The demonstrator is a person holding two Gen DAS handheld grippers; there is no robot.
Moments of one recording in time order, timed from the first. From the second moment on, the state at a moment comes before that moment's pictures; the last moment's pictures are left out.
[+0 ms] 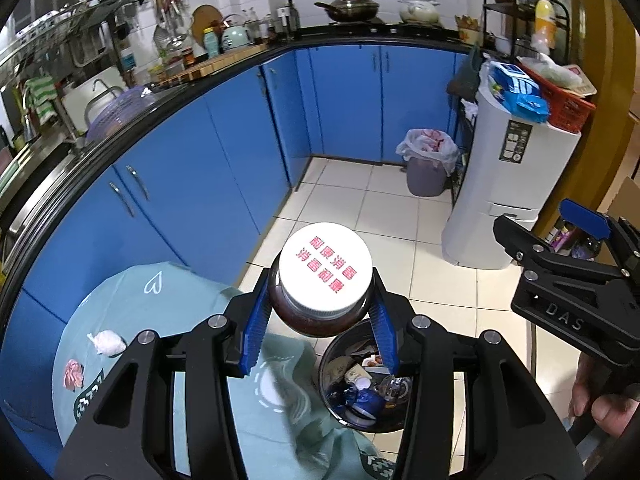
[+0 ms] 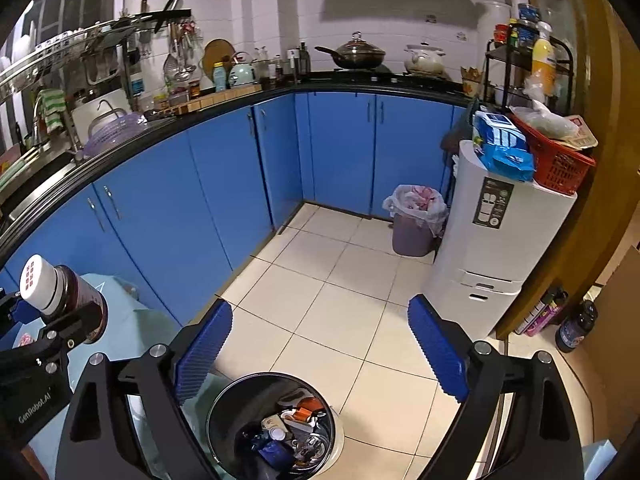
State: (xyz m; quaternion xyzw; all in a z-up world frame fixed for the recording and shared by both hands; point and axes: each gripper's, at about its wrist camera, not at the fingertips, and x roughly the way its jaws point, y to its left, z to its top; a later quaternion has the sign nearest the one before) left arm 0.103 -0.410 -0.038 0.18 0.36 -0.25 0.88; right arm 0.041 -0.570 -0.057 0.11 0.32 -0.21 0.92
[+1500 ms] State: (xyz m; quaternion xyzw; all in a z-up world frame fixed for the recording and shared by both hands) left arm 0.124 -0.378 -0.026 0.12 0.37 -0.22 0.90; right arm 0.053 -0.566 -0.051 0.14 0.32 -0.18 0.92
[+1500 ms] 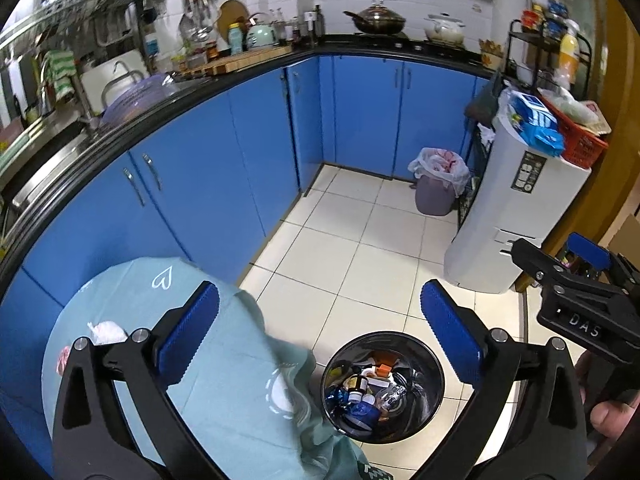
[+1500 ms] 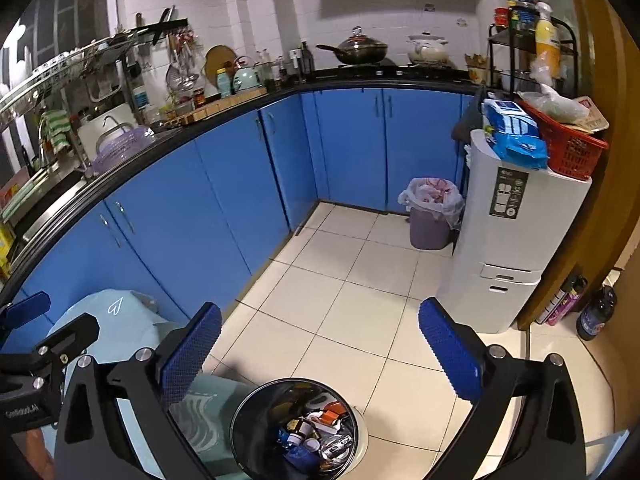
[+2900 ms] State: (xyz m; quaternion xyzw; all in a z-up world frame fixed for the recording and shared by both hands) left arm 0.187 -0.049 -0.081 -0.01 0.43 0.04 0.90; right arm 0.194 -0.278 -0.081 0.01 0.40 0.05 0.91
